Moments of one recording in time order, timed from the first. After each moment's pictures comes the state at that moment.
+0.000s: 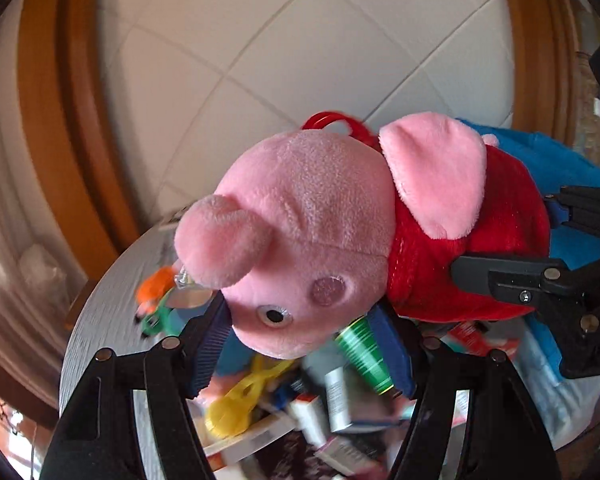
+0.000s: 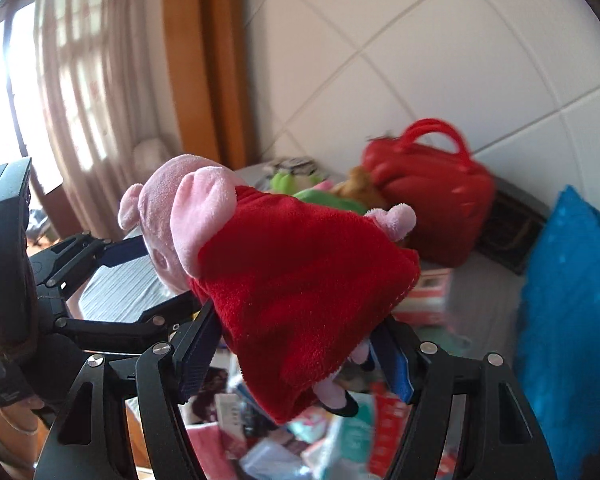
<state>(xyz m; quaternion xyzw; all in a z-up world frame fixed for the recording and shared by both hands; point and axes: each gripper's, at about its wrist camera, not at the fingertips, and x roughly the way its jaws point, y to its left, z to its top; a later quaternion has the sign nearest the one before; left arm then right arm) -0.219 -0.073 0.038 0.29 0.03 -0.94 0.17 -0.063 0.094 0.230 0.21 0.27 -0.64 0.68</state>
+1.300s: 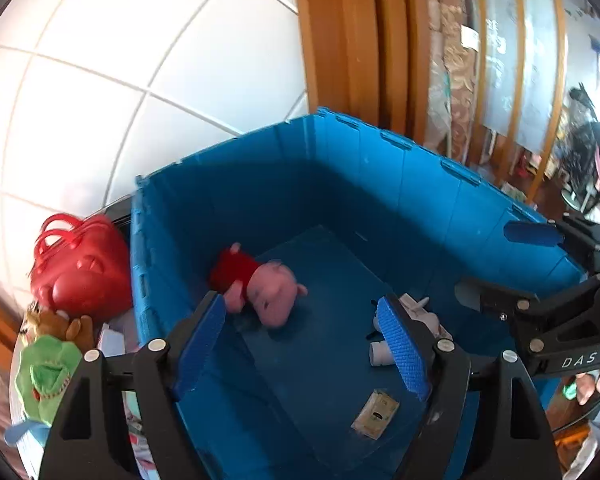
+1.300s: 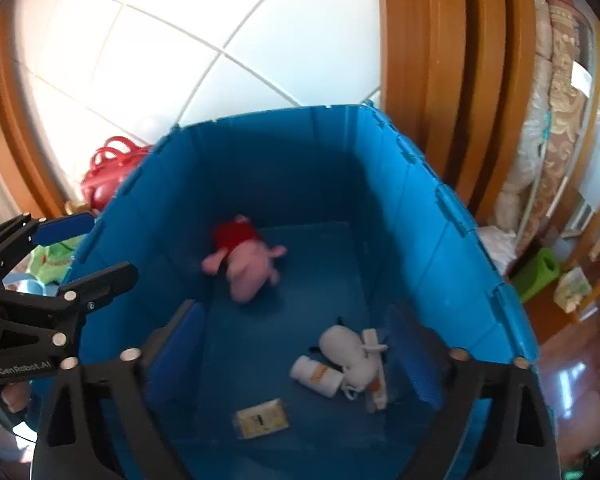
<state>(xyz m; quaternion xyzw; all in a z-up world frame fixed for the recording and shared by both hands) -0.452 0.338 0.129 0.35 -0.04 -0.94 -0.01 -0.491 0.354 0.298 0.31 0.19 -0.79 0.49</state>
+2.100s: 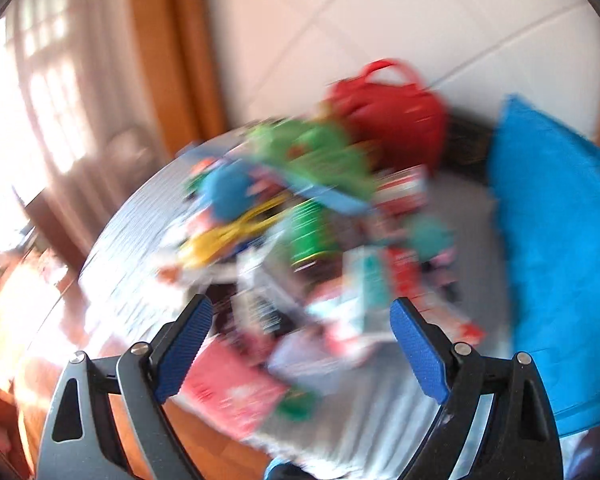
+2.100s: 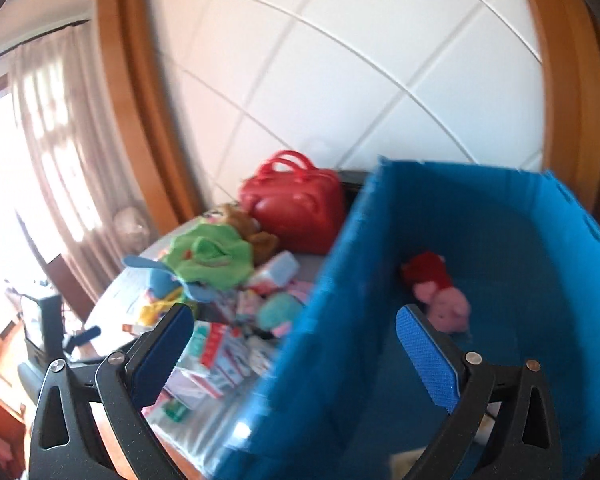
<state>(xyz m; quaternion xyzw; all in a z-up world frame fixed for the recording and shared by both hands) -0.186 0.100 0.003 0.36 0.16 -0.82 0.42 -0.298 0.333 0.304 0.20 0.19 -0.57 0.77</state>
